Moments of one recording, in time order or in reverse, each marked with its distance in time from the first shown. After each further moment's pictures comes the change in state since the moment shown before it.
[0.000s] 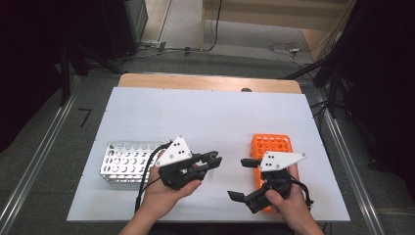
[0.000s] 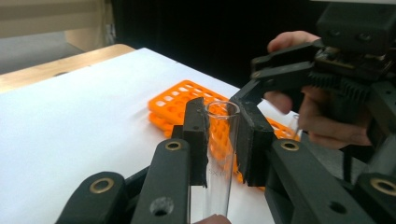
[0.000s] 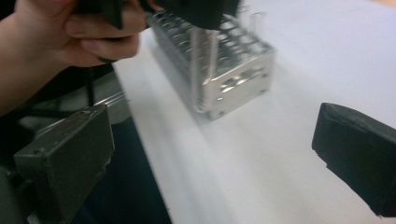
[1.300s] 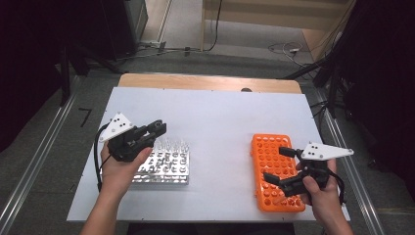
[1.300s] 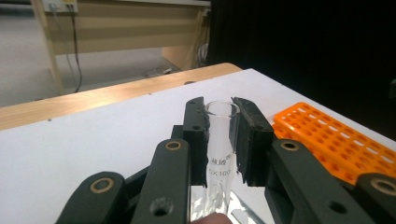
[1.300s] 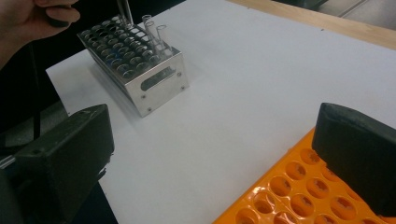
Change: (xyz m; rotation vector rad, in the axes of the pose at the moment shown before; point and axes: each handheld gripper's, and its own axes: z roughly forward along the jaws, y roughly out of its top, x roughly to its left) left arm 0.093 -0.008 -0.071 -0.089 0.340 -0.063; right arm -0.046 -0.024 -0.064 -0.082 -0.182 0.088
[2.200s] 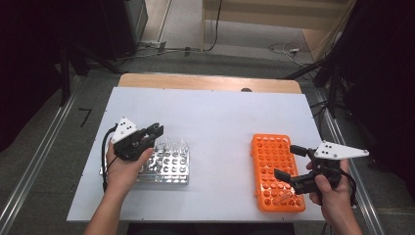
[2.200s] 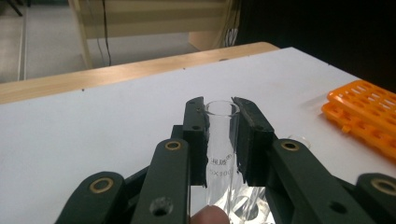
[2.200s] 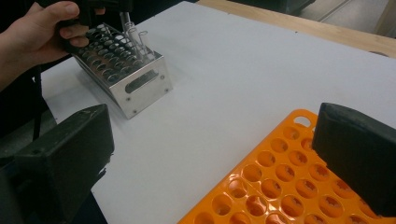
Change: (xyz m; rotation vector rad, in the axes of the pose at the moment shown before) left arm 0.022 -0.037 0.025 0.070 0.093 -0.005; right arm -0.012 -0.005 -0.019 -0.024 -0.044 0.027
